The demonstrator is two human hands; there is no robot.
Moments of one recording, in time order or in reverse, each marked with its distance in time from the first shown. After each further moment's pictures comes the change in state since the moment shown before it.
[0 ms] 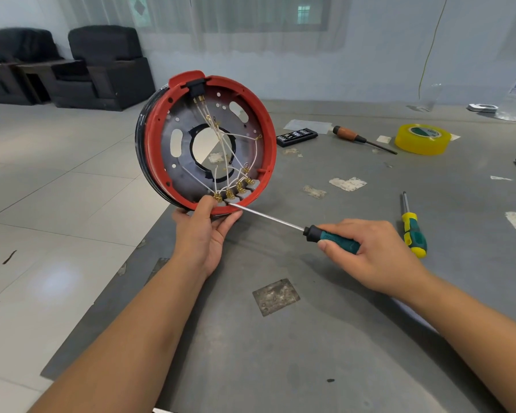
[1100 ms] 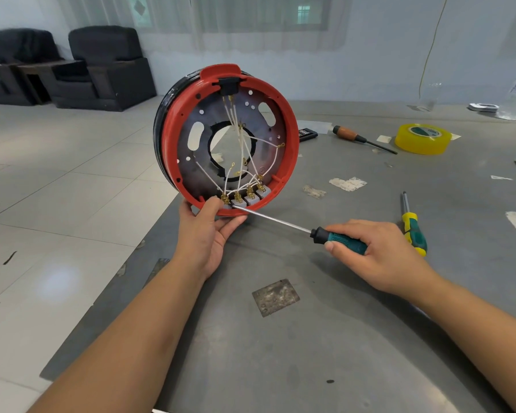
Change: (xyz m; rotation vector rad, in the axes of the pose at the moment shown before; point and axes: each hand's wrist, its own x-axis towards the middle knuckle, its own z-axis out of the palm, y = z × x) left_hand -0.008 0.001 0.000 0.083 -0.095 -0.010; right_hand -0.004 0.009 -0.007 0.024 -0.049 0.032
